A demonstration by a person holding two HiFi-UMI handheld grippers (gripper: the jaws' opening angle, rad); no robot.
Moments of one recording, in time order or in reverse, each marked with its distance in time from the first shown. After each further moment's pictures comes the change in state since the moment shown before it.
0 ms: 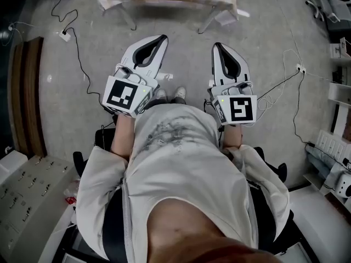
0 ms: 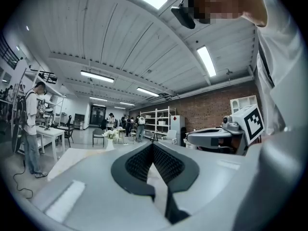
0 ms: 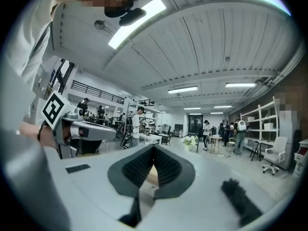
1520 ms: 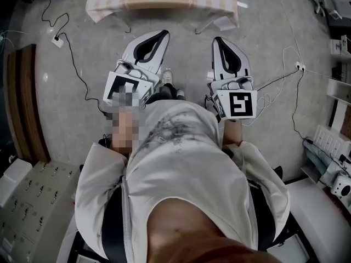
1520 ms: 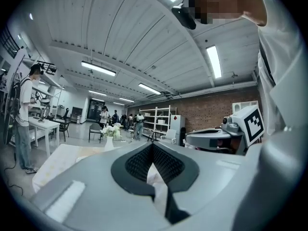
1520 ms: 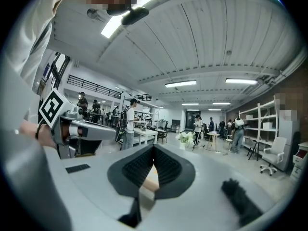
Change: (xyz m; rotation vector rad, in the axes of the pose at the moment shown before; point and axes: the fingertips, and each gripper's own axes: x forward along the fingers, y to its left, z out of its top) left arm 0.105 0.090 -0.018 -0.060 0.020 -0.034; right arm 0.121 -0.064 -0.022 -0.014 0.065 -0.027
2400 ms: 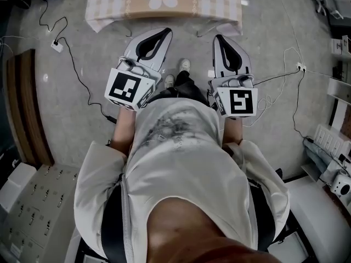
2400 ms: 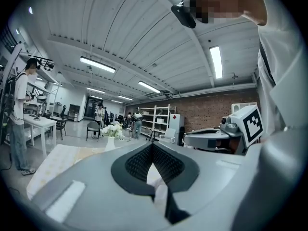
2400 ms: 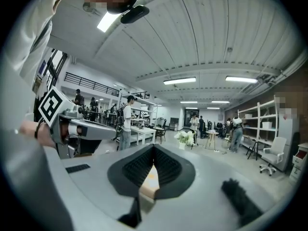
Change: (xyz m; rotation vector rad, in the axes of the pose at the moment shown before) left arm 0.046 0.059 0.000 -0.015 0.018 -0.036; right arm 0.073 -0.020 -0.002 0.002 0.029 -0.023
